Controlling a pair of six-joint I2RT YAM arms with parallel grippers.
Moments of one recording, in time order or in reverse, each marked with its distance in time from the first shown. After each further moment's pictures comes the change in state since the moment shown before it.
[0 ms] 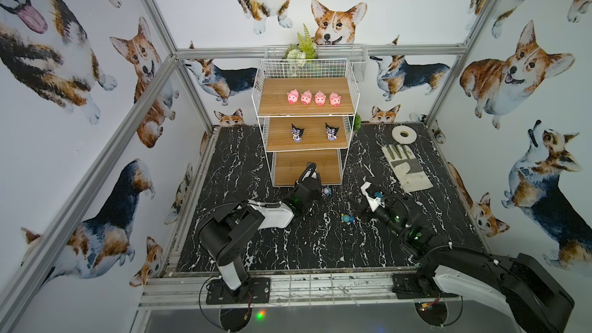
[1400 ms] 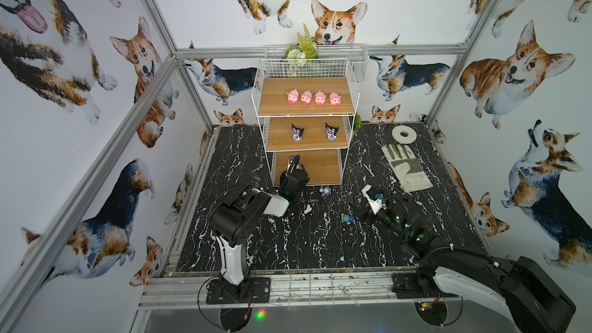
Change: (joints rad) left arm 0.183 0.142 0.028 0.071 -0.093 -0.019; right arm -0.018 0.008 -0.022 -0.039 -0.032 0.003
